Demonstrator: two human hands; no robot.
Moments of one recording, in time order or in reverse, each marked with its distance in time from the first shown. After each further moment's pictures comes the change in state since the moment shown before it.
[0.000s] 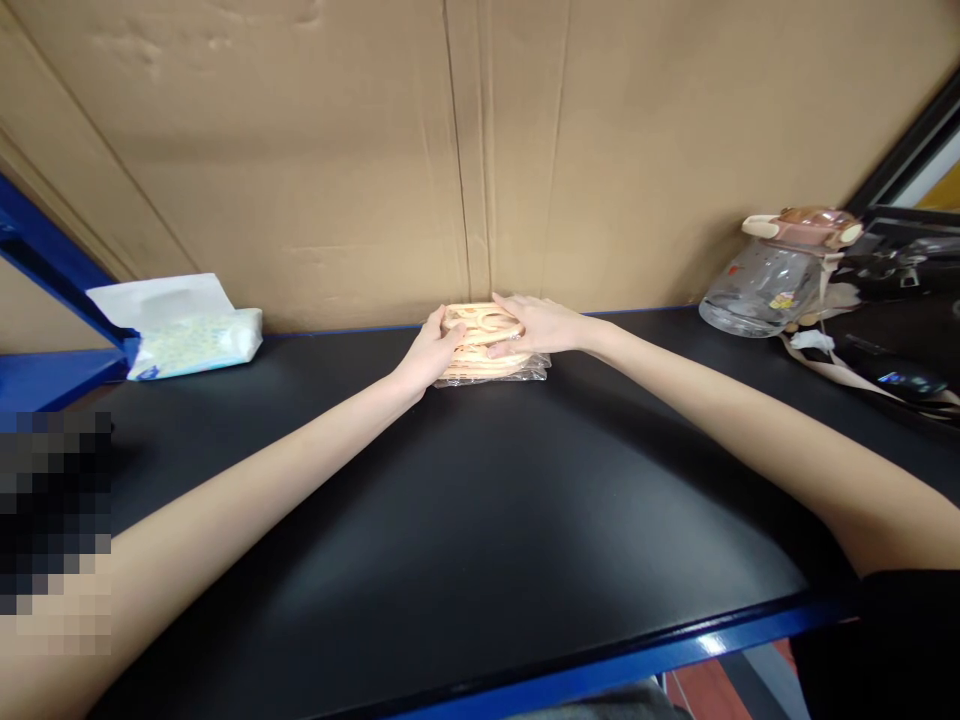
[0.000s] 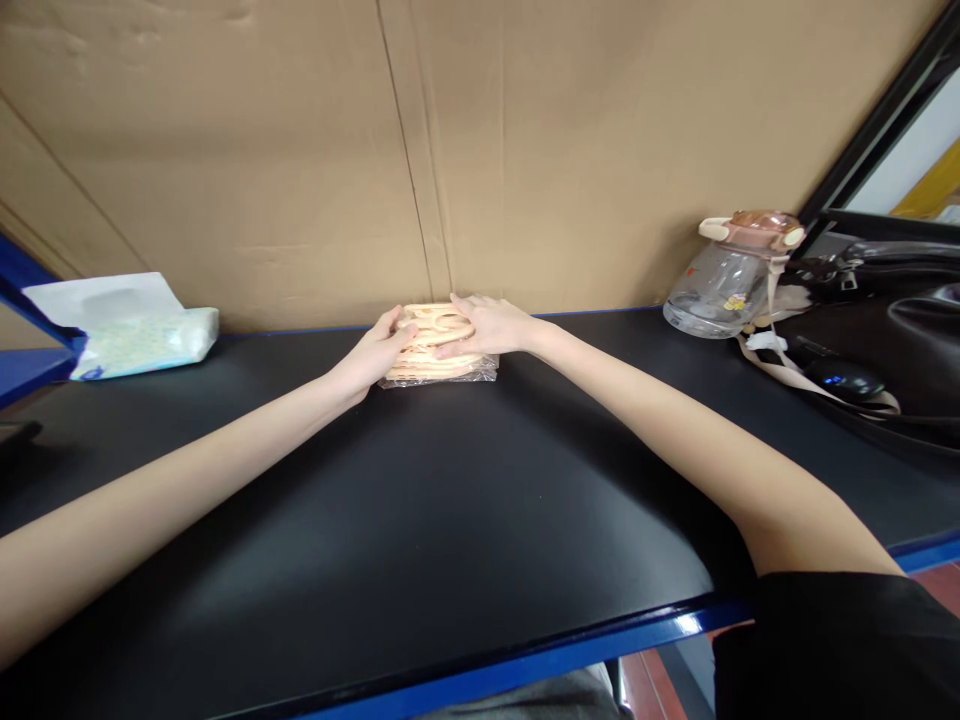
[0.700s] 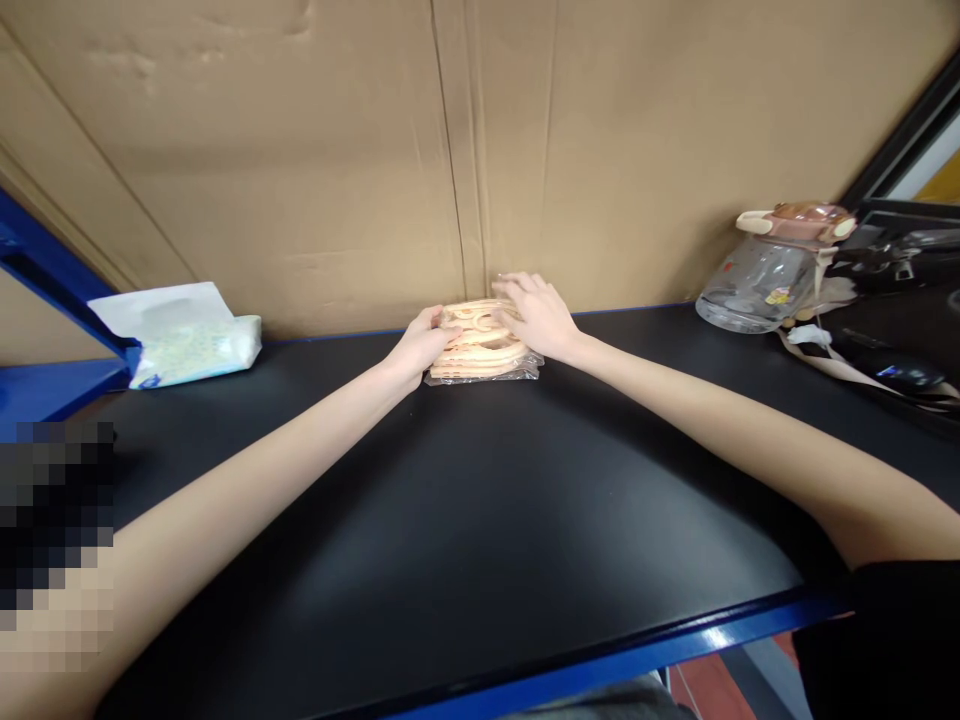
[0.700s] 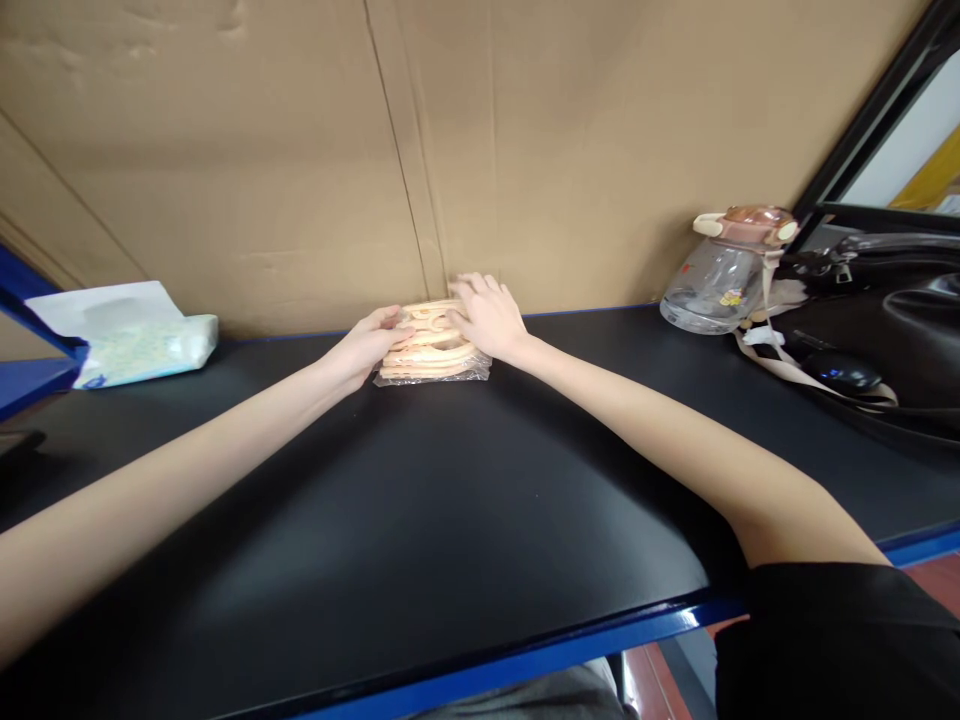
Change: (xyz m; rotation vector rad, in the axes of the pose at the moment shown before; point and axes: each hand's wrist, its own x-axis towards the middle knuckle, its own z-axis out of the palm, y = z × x) left_hand 0.010 0.015 -0.001 -0.128 0.027 -0.116; right_hand 0.003 -0.005 0.015 0.022 0.426 0.065
